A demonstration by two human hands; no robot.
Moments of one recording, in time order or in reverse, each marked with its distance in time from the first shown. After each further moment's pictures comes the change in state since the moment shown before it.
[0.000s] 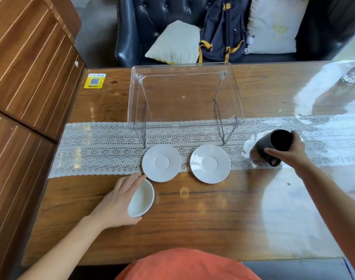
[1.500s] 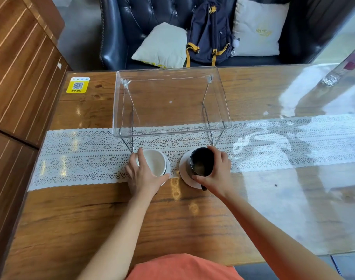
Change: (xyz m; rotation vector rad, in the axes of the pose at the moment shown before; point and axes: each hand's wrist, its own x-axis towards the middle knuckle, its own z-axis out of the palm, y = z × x) left_hand 0.112 0.088 0.001 -0.375 0.409 -0.552; right_hand -0.122 -0.064 0.120 0.003 -0.120 -0.394
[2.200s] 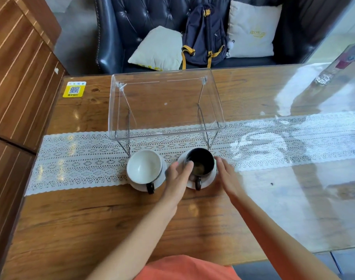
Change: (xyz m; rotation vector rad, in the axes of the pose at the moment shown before) left_hand -0.058 0.074 -0.002 -0.807 -0.492 -0.100; right_hand -0.008 0.006 -0.031 0.343 -0.043 0.328
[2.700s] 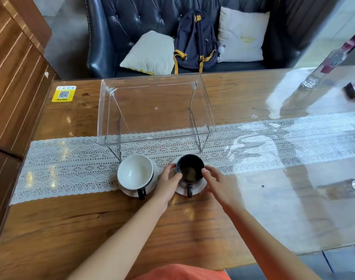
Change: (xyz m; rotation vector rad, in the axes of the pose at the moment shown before) left_hand 0.031 -0.011 0.003 0.012 -0.019 -0.095; right_hand -0.011 0.002 -0.003 0.046 -0.081 0.083
